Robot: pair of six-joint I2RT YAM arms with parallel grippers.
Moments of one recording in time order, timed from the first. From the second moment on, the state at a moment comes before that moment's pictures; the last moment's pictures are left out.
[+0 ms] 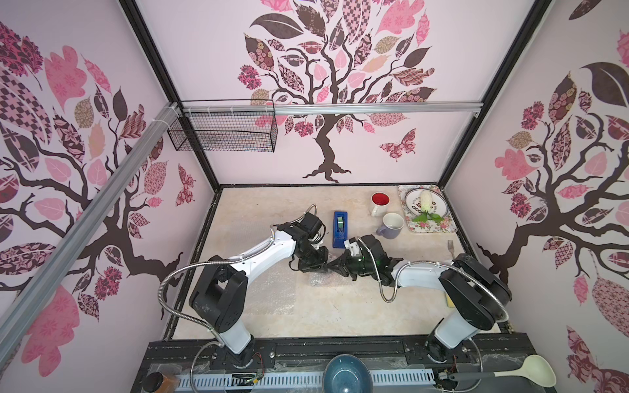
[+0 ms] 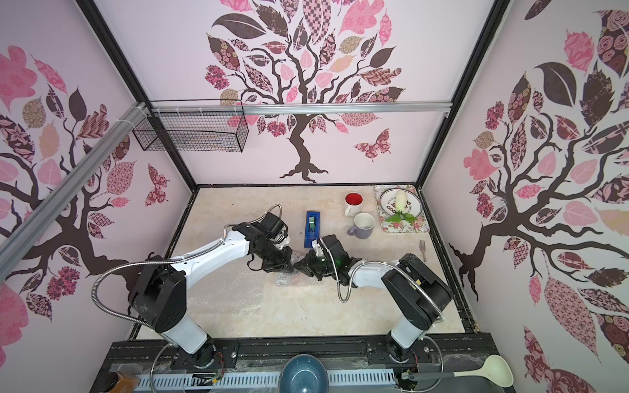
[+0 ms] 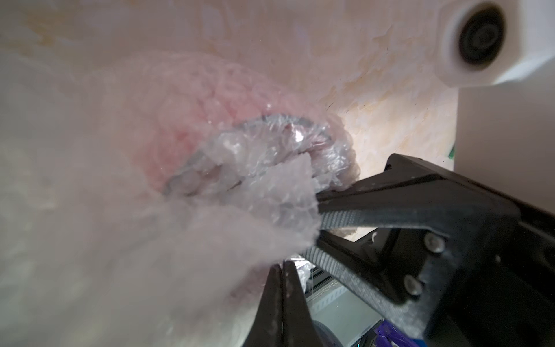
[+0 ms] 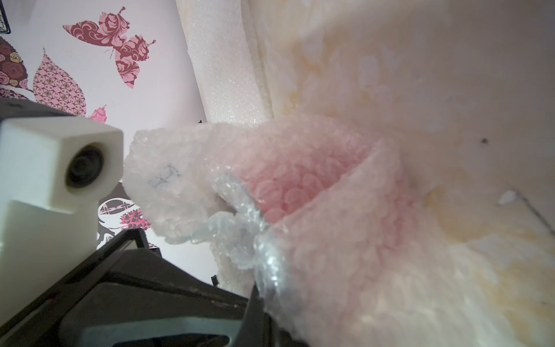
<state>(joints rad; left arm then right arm) -0.61 1.67 1.22 -0.86 0.46 -0.59 0.69 1.63 0.68 0.40 -0.53 1.32</state>
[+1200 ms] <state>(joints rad) -0.63 1.64 1.21 -0.82 0.53 -0.54 0.69 1.63 0.68 0.39 -0.52 1.32</state>
